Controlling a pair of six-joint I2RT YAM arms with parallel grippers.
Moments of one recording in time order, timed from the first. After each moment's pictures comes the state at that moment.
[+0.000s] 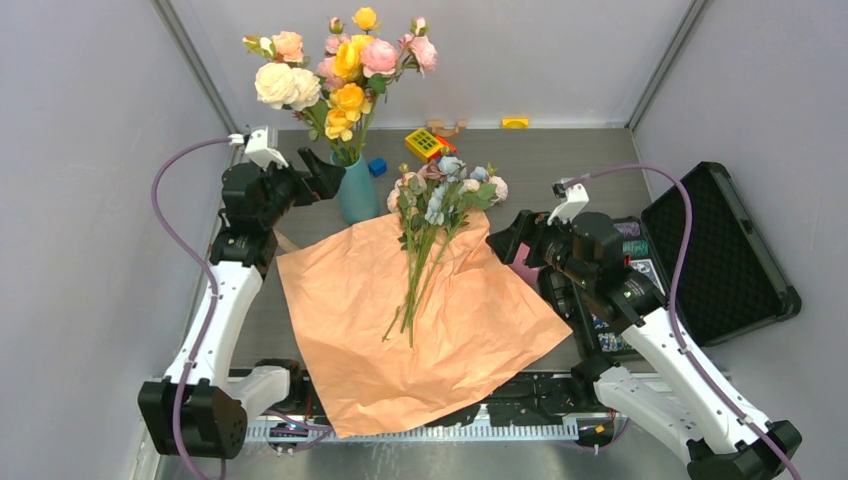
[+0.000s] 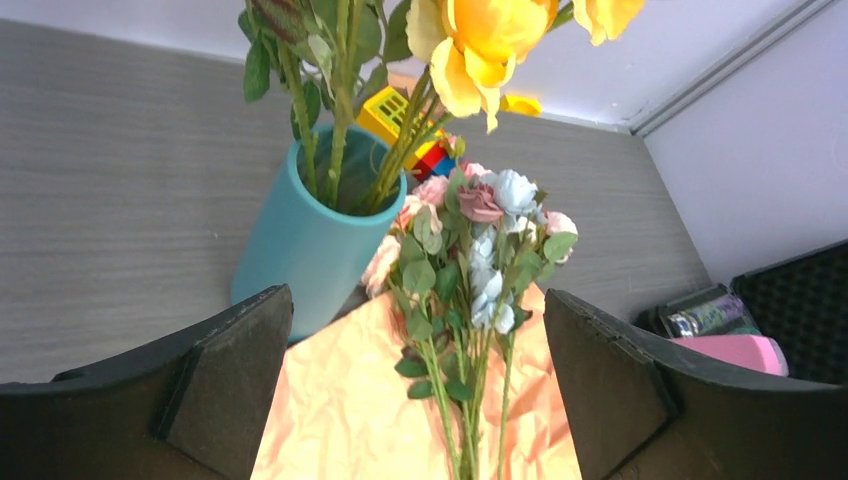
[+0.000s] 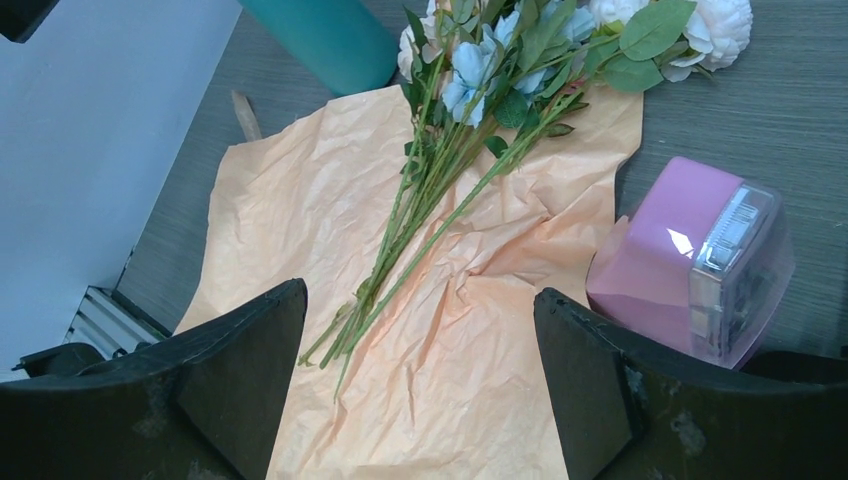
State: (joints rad) left arm -0.06 1.08 0.95 0.00 0.29 -0.42; right arm 0.48 0.77 0.80 -0.35 -0.09 0.48
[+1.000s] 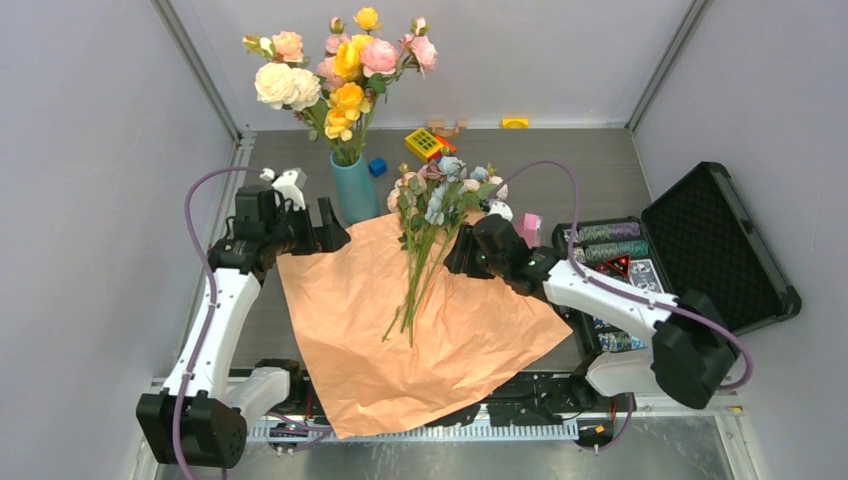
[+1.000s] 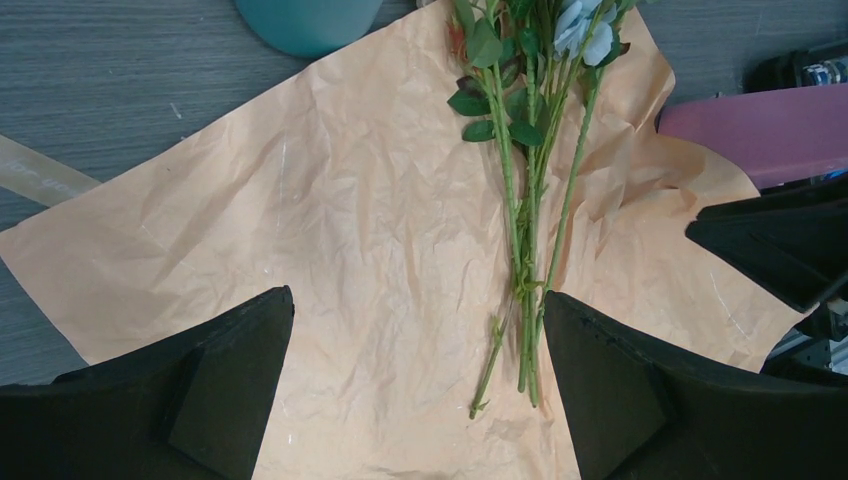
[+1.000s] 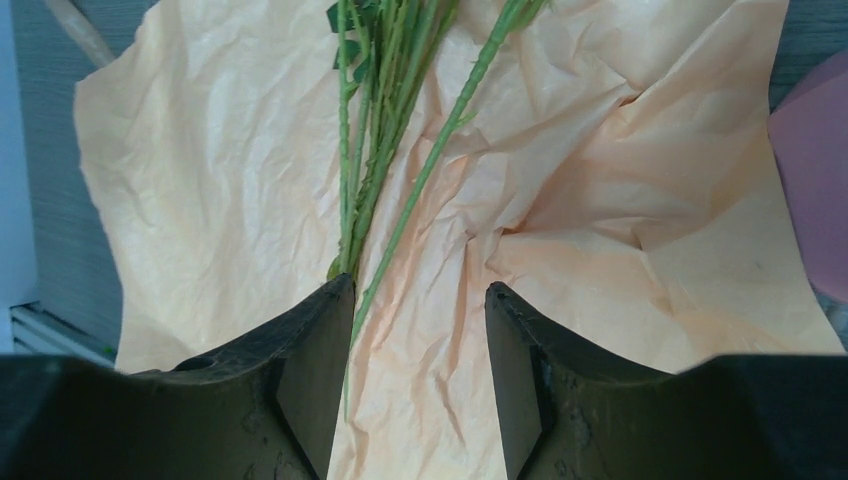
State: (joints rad) left arm -0.06 1.02 0.96 -0.63 0.36 -0.21; right arm 0.75 1.28 0.82 -0.23 0.12 0.78
